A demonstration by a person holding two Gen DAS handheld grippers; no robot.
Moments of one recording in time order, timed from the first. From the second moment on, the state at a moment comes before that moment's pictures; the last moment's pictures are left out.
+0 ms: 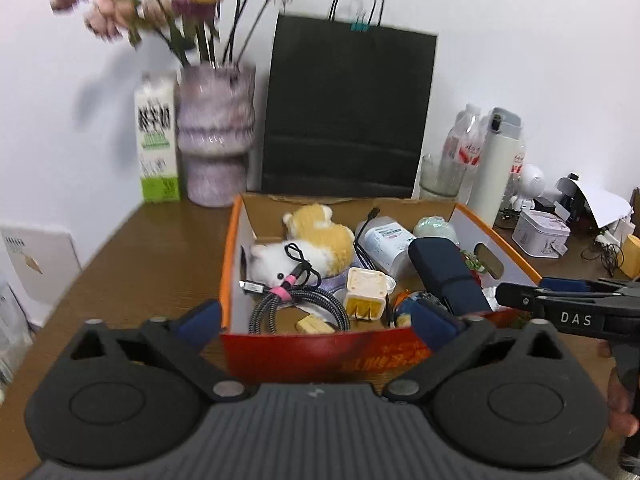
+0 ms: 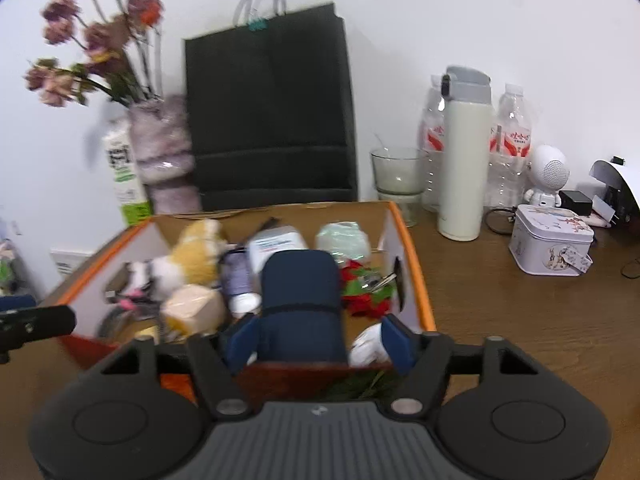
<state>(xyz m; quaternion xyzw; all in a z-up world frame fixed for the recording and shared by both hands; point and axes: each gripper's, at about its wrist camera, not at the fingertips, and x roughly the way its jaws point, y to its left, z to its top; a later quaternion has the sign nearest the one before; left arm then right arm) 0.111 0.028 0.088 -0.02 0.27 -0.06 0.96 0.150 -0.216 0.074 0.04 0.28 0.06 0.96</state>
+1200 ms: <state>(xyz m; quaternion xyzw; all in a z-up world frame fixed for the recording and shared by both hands) -0.020 0.029 0.017 -0.02 0.33 -0.01 0.94 -0.058 -0.172 0.033 0.01 0.31 0.04 0.95</state>
